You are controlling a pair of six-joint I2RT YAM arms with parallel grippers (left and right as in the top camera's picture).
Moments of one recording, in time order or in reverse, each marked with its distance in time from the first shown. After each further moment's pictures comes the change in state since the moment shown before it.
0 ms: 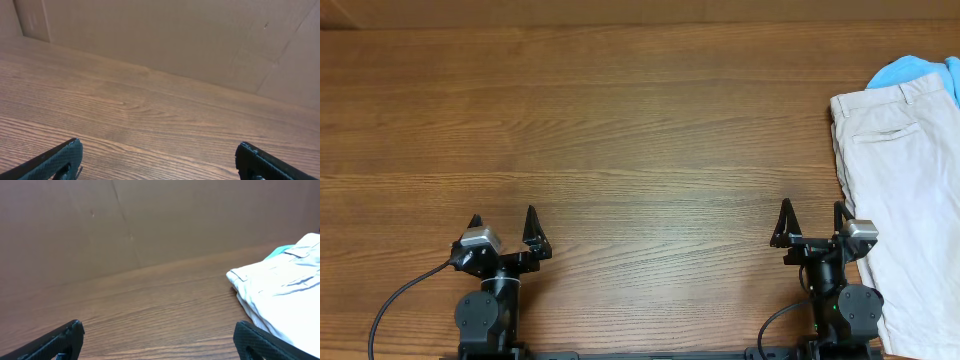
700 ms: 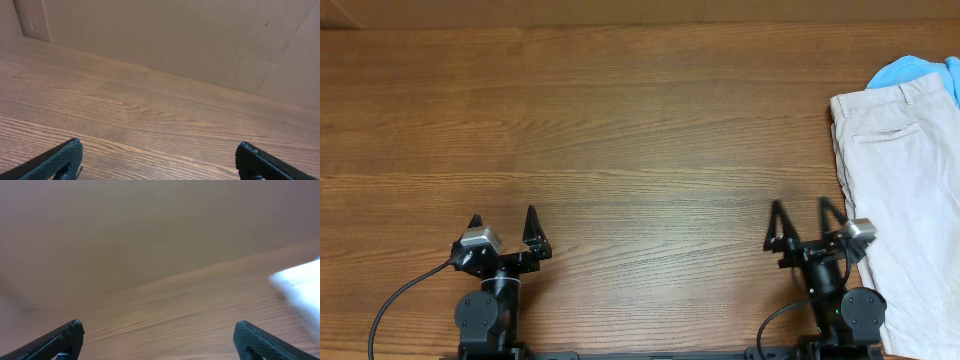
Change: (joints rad) left arm 0.000 0.000 0.000 0.000 0.000 0.000; right arm 0.000 -0.001 0.000 0.072 -0.256 0.217
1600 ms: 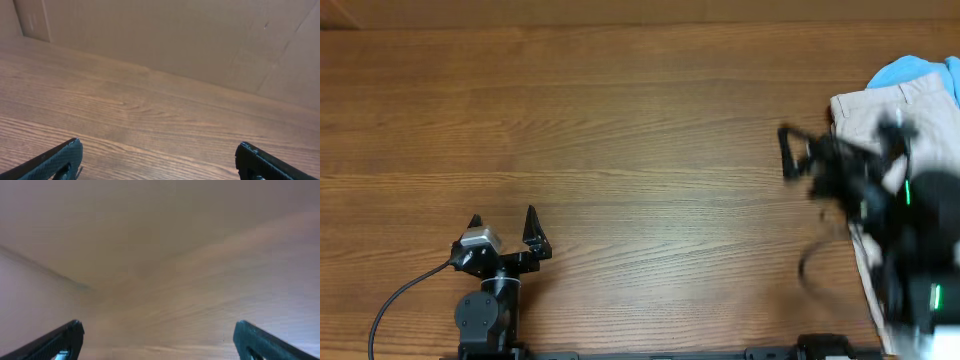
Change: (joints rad) left arm 0.000 0.000 0.000 -0.001 0.000 0.000; right arm -0.013 0.885 1.069 -0.610 -0.088 0.042
